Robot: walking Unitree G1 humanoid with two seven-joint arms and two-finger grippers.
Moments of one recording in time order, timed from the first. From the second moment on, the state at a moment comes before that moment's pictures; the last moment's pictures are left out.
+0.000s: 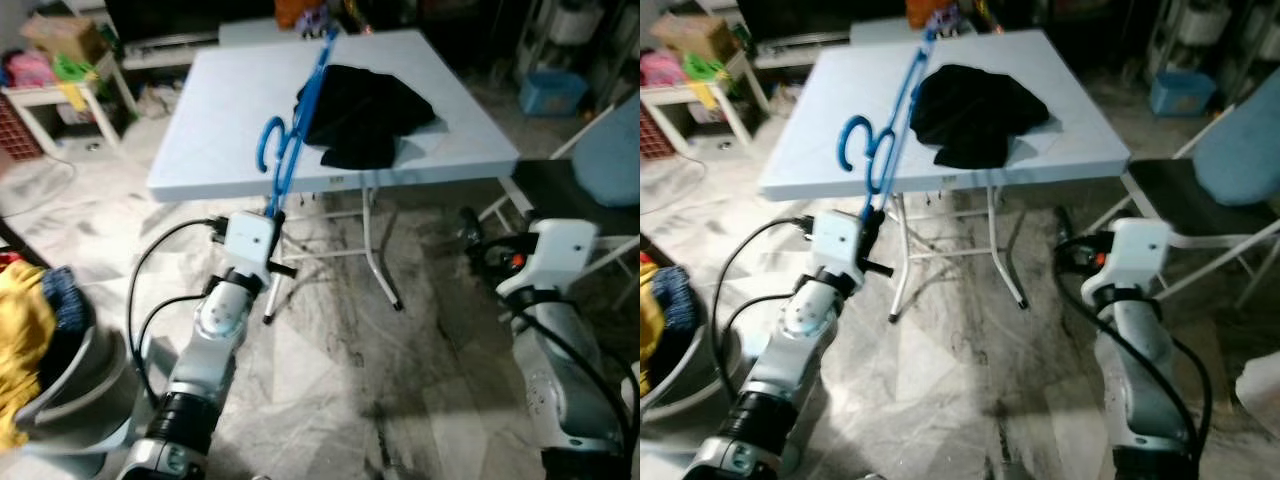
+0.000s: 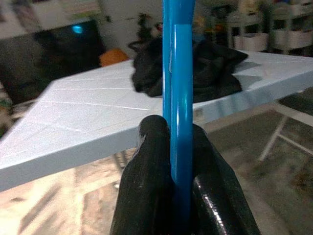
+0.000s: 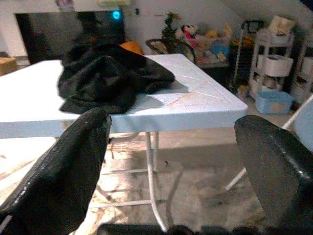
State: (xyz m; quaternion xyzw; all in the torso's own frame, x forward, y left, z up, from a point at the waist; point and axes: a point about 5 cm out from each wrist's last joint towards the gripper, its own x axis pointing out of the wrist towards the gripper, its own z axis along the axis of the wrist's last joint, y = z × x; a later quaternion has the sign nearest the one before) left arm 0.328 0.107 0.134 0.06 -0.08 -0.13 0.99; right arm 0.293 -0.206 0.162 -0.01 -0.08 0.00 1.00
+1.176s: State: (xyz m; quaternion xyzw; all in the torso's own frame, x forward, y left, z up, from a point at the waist) left arm 0.298 0.119 0.066 0.25 0.12 -0.58 0.77; right arm 0.277 -0.212 0.154 -0.34 0.06 0.46 0.82
